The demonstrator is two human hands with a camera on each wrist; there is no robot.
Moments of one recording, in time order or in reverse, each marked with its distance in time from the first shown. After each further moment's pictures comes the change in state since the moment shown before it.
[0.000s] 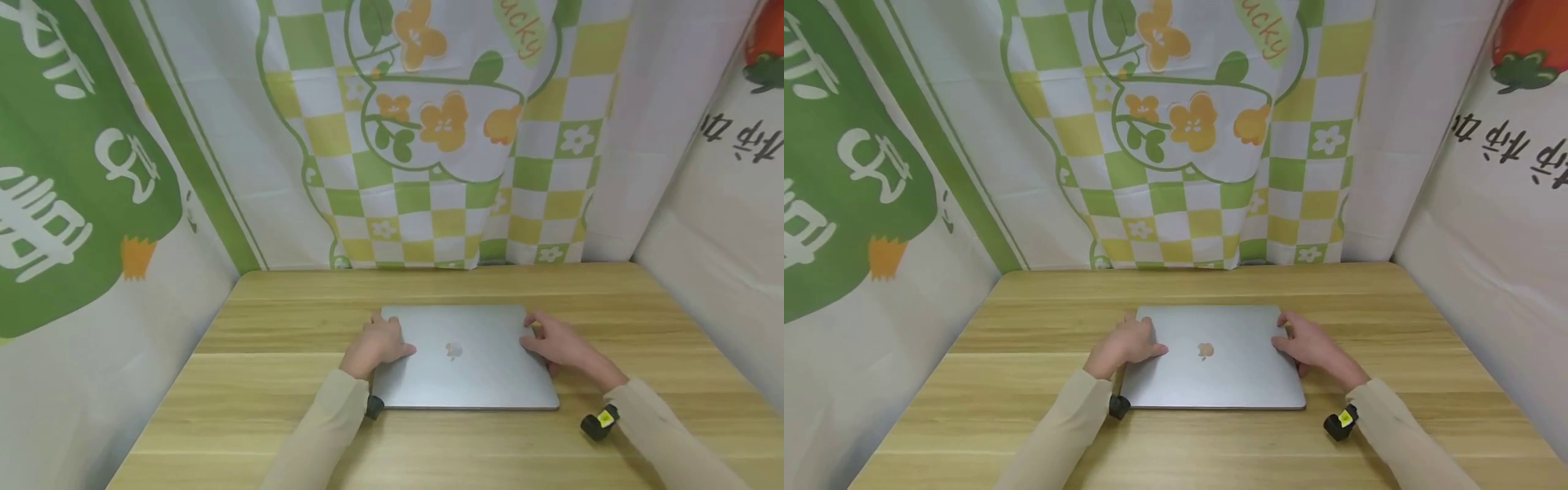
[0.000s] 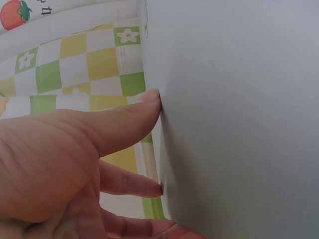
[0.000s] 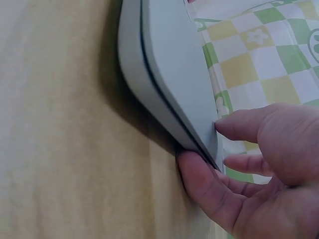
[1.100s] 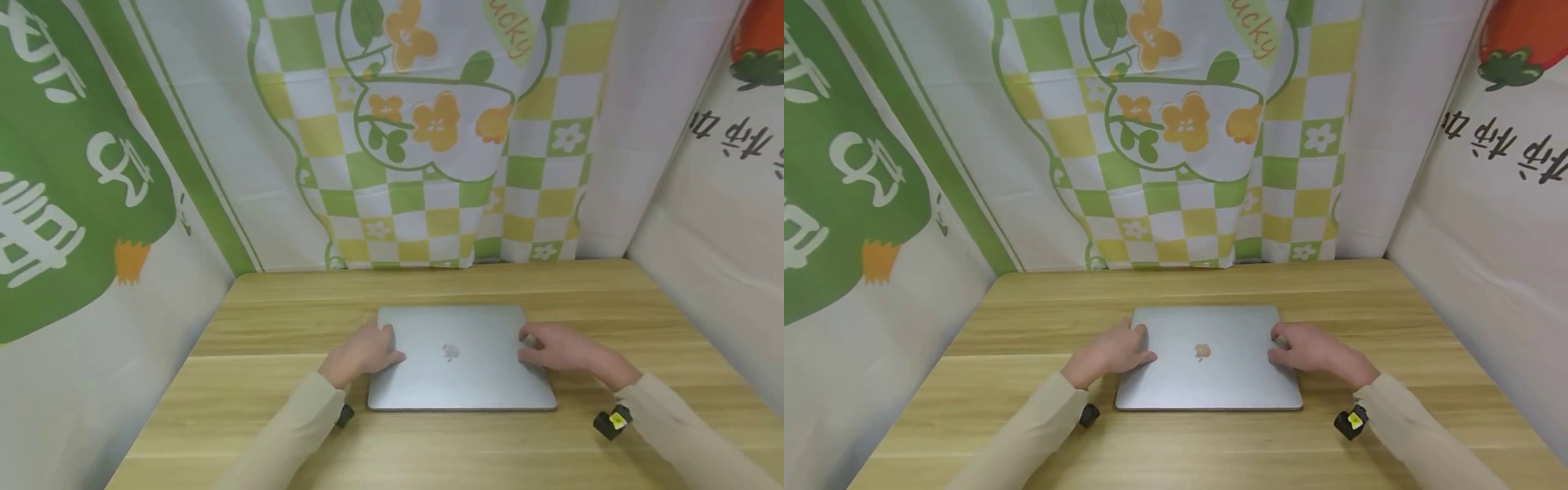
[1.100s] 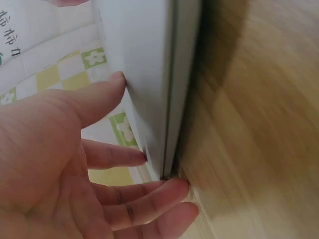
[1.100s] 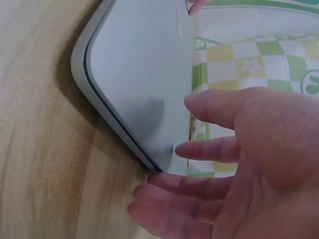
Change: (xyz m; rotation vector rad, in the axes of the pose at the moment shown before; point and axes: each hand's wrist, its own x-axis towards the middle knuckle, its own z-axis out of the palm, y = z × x) left_hand -0.013 -0.020 0.000 0.106 0.001 0.215; right_hand -0.028 -0.023 -0.016 -0.255 -0.109 -0.152
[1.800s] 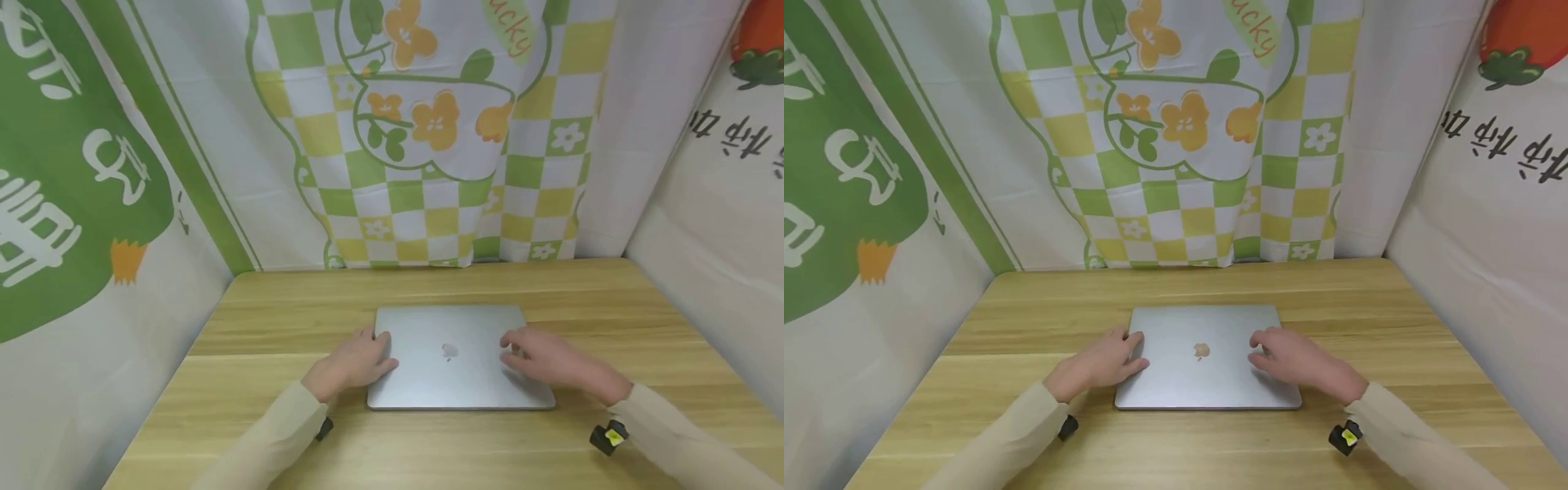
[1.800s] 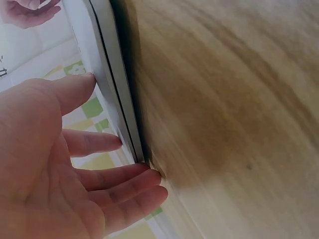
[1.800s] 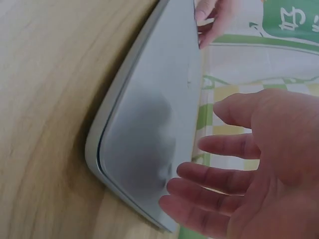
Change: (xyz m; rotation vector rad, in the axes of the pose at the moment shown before) left_hand -0.016 -0.019 0.015 0.071 0.058 0.151; right_hand -0.005 -0.036 0.014 -0.105 0.085 -0.124
